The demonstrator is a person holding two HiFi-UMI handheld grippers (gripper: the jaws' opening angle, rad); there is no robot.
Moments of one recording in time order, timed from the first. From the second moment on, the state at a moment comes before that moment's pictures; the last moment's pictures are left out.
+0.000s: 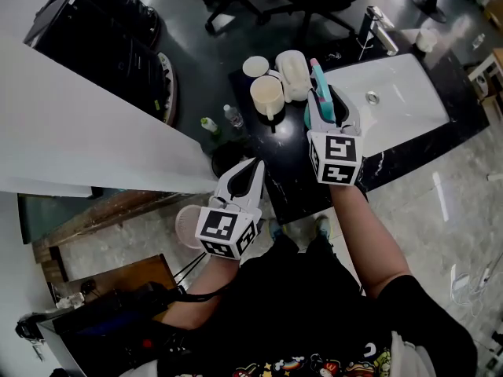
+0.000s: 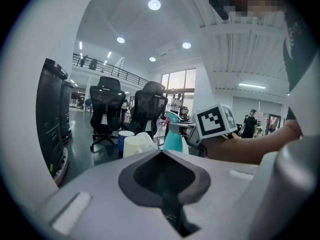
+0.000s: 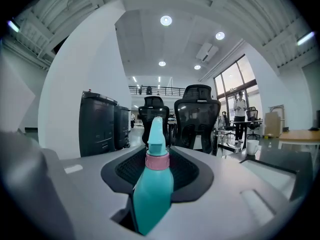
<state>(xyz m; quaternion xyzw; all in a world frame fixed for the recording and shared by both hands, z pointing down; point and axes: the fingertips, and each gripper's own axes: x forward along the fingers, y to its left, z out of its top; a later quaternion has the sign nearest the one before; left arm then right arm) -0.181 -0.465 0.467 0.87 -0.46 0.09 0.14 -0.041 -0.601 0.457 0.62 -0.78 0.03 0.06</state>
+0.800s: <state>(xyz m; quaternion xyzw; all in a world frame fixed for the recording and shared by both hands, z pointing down) -0.118 -0.475 0.414 0.89 -0.45 0.03 0.09 0.006 -0.460 0.375 0.56 -0.83 0.02 0.02</state>
